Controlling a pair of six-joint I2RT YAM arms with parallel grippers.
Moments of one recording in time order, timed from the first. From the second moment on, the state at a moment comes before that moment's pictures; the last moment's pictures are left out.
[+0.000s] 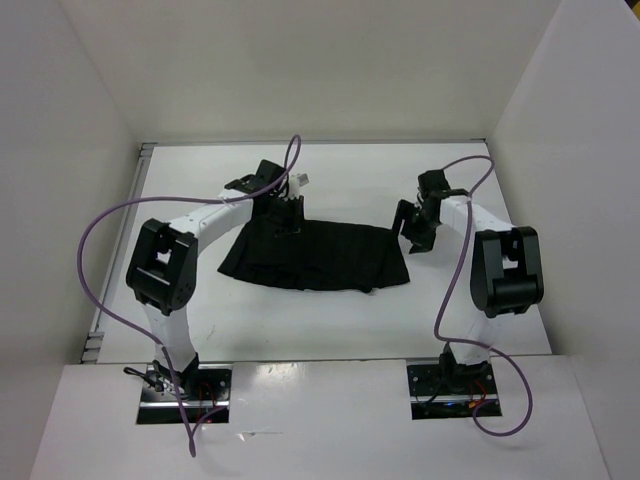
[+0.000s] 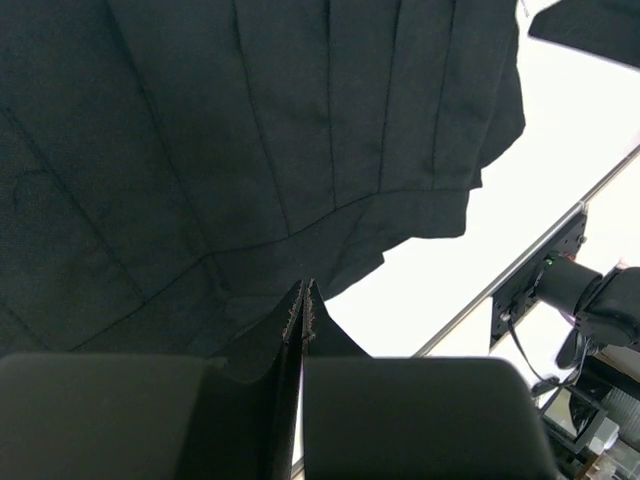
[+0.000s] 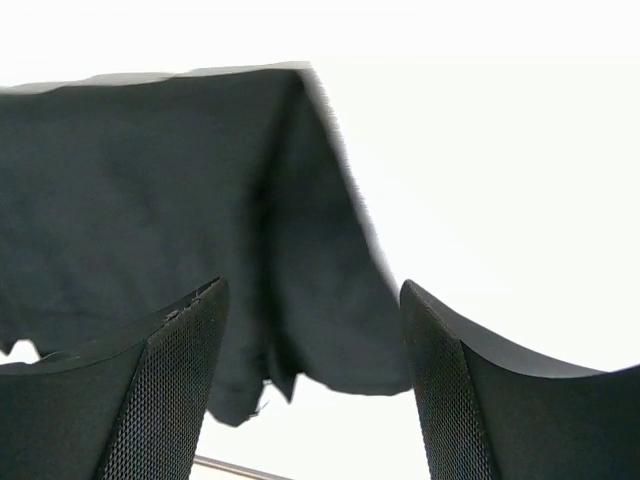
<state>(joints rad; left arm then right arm) -0.42 1.88 1.43 -0.57 0.52 -0.39 0.11 1.74 1.16 -0.62 -0.20 0.45</state>
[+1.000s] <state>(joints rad) -0.41 1.84 1.35 -0.56 0.52 -0.37 0.14 1.72 0.95 -0.38 -0.42 0.60</state>
